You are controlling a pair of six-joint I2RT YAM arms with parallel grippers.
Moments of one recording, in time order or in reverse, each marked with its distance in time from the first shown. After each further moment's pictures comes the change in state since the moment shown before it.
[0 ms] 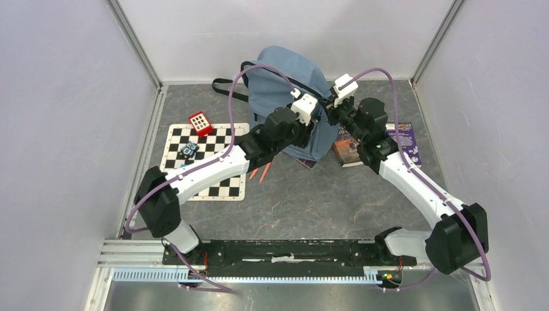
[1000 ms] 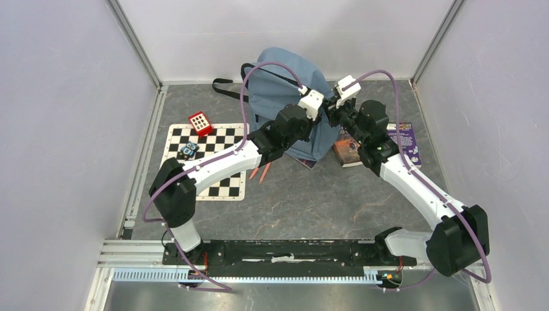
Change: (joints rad) left arm 0.003 0.146 0.094 0.063 -0.068 0.015; right arm -0.003 -0.016 -0.029 0.019 0.000 0.050
